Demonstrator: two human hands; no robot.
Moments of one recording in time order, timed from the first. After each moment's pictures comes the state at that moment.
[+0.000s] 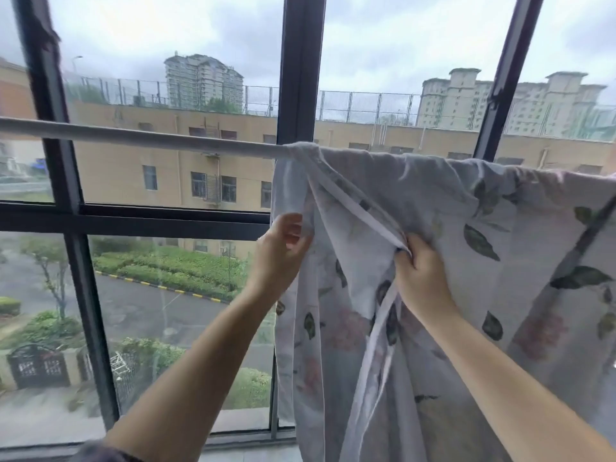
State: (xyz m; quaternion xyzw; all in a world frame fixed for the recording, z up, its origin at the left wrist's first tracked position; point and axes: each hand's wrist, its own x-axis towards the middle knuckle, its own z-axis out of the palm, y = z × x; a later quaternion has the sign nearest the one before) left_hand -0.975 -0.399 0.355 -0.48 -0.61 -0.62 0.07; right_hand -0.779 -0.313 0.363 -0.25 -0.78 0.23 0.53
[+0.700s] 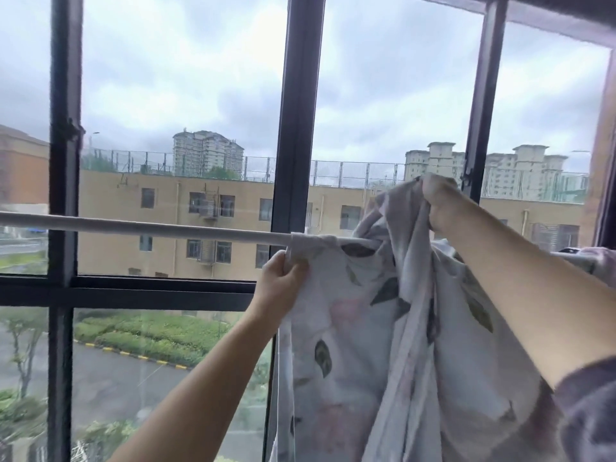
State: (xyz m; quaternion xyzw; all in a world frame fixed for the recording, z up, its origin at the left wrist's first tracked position) left_hand -0.973 -0.388 0.432 -0.42 -0.55 -0.71 -0.11; right_hand -0.804 -0.246 0.591 -0.39 -0.60 0.43 0.55
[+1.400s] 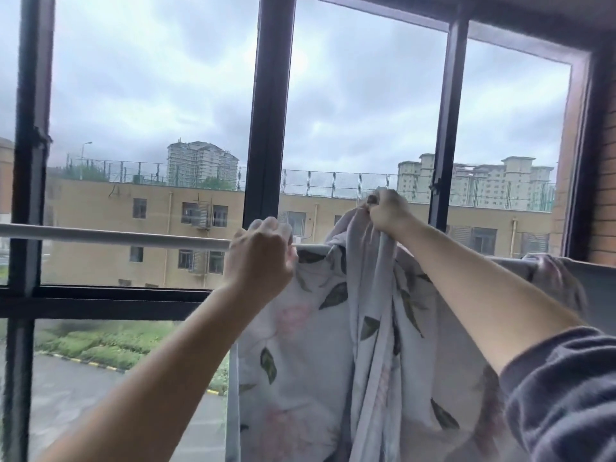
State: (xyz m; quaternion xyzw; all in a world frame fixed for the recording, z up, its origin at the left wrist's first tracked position) left_hand -0.900 -0.374 0.487 -0.50 -0.67 -0.33 0.44; right_hand -0.767 -0.193 0.580 -0.35 -0.81 0.10 0.46
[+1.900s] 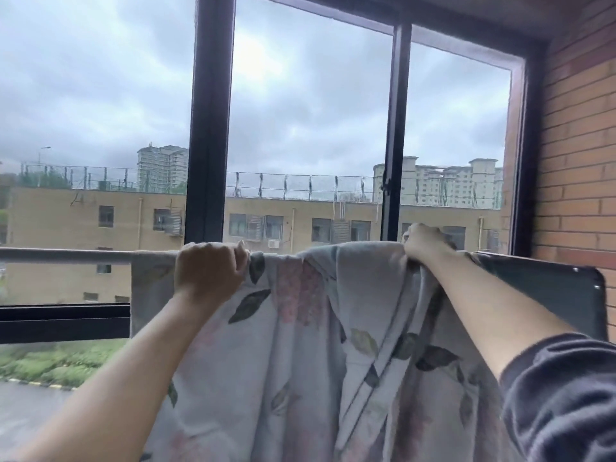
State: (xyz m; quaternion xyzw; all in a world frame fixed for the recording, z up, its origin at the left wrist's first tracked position) left_hand -0.876 -0.277 0.481 -0.40 -0.72 -0.26 0.51; right_hand -0.613 -0.064 0.551 -0.59 -0.74 -0.04 0.33
